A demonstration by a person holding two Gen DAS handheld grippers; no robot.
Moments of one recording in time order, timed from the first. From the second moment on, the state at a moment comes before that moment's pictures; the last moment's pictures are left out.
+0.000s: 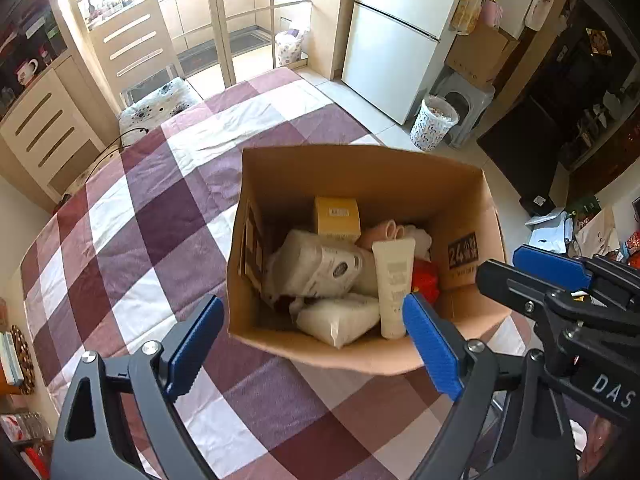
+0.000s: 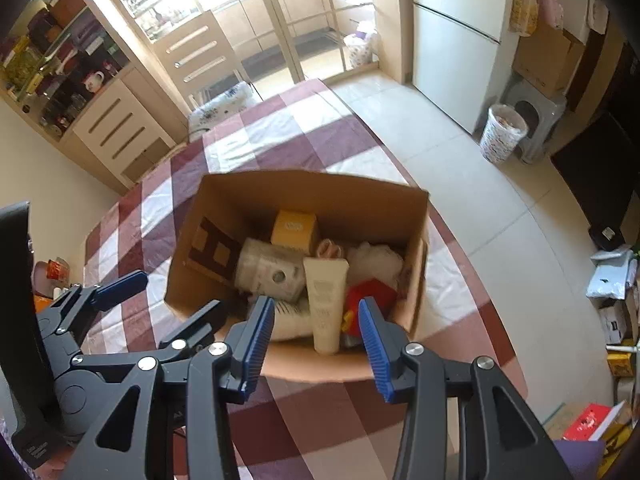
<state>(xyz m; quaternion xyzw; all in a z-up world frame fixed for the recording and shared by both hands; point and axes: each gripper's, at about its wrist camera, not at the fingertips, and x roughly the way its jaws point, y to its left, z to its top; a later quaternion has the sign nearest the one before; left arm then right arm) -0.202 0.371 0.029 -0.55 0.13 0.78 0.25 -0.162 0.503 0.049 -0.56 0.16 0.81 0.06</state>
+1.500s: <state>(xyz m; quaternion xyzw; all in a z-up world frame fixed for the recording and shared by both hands) -0.184 0.378 0.011 -0.58 0.16 0.77 0.21 -0.128 0.509 0.018 -0.58 0.14 0.79 0.16</state>
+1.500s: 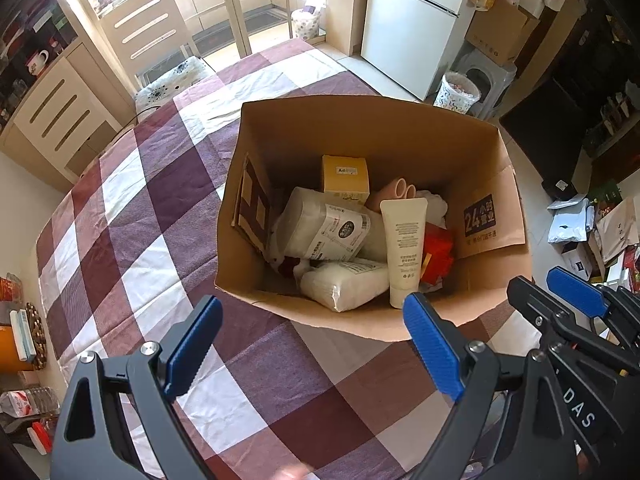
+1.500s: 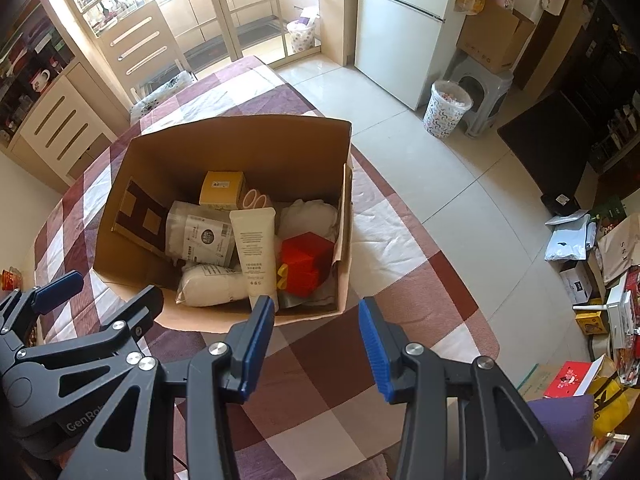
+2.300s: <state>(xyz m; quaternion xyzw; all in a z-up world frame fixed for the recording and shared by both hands) -0.186 0.371 0.012 -0.58 0.15 0.77 0.21 -0.132 0.507 0.023 -0.58 0.14 0.79 0.15</state>
